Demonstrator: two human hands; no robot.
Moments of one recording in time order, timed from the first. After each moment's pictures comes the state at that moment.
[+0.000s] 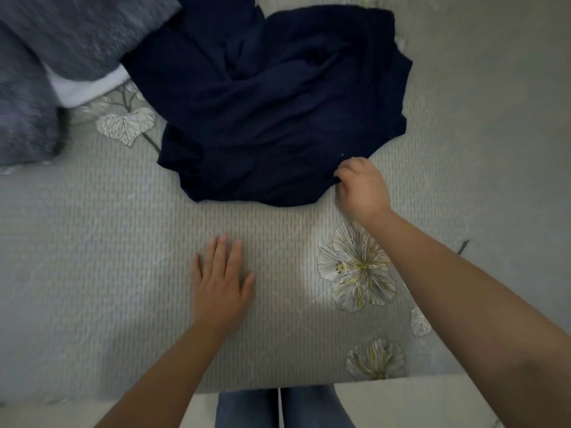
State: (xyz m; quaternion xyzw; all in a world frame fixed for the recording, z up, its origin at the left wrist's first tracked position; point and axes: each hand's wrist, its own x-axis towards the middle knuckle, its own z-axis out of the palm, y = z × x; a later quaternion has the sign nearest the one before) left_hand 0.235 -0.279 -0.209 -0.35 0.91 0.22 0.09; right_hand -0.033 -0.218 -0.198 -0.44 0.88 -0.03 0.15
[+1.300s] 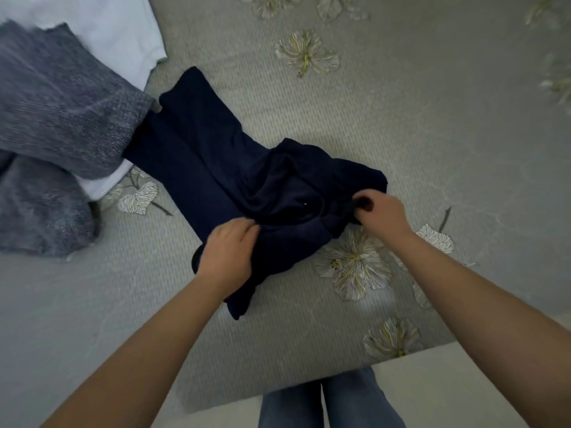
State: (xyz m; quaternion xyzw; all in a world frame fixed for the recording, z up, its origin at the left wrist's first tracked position) left_hand 0.155 -0.342 -0.134 -0.10 0.98 0.14 0.08; right_hand -0.027 -0.144 -0.155 -0.14 0.92 -0.27 0.24
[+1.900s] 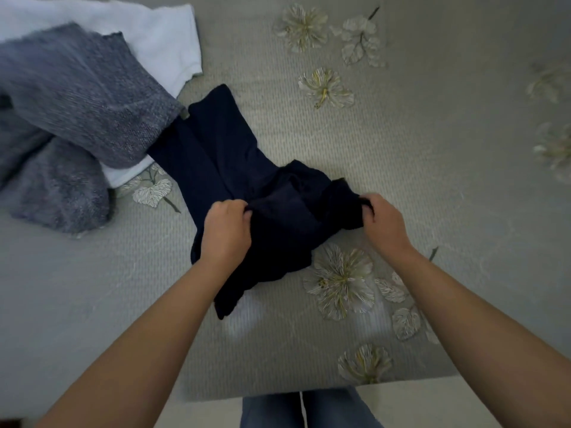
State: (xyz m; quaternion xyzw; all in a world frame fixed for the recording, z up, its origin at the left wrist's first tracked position) left_hand 0.117 -0.336 -0.098 -0.34 0.91 0.21 -0.05; right_hand -0.047 -0.152 -0.117 -0.25 0.91 -0.29 0.17
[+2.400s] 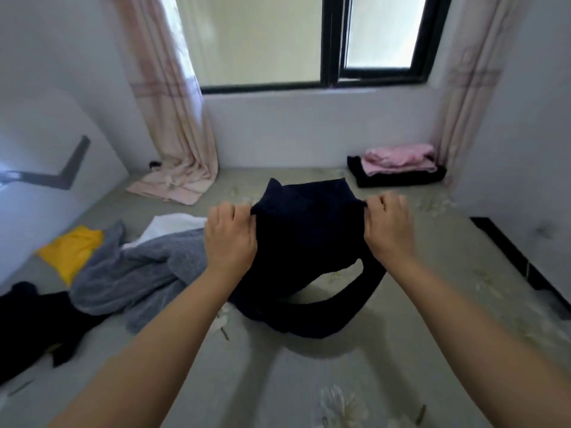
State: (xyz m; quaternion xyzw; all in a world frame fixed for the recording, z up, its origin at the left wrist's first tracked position) left_hand 0.122 -0.319 0.227 -0.30 0.85 0.01 -0.42; right_hand -0.065 -0.180 0.218 -0.43 0.79 -0.31 -0.32
